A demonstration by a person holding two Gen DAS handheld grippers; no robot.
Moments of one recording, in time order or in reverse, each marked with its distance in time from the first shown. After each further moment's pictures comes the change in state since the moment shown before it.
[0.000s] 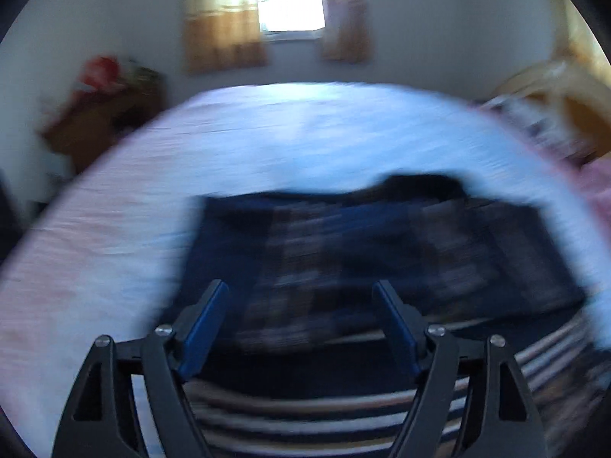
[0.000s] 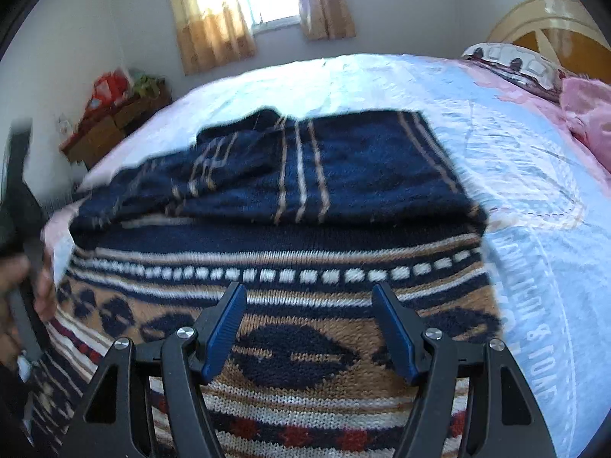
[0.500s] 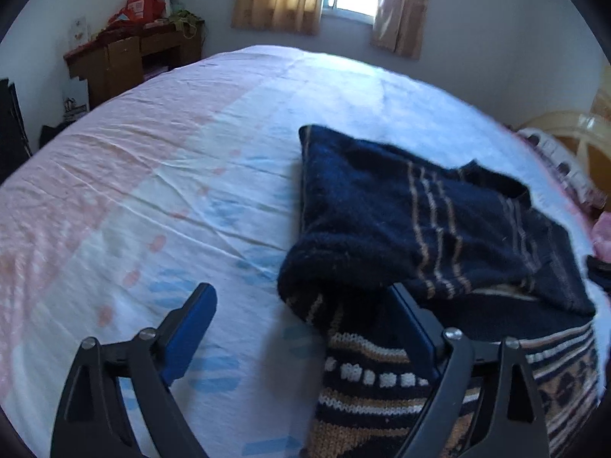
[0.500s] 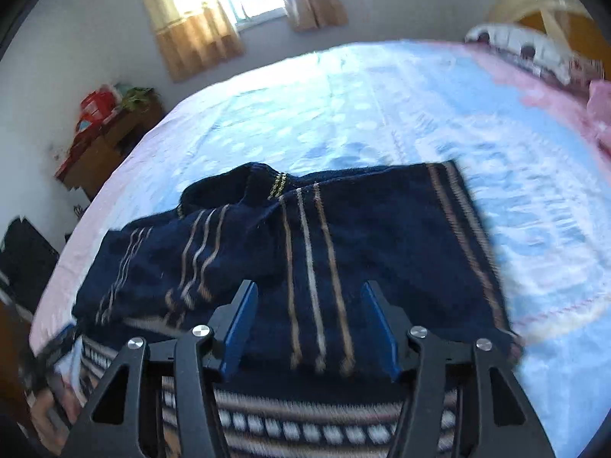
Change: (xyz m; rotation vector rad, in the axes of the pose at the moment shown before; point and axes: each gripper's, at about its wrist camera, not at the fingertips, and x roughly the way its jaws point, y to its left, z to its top) left arm 0.030 0.092 -0.037 -0.250 0.093 -0.165; right arm 0.068 0.003 0.109 0.093 0.102 0.034
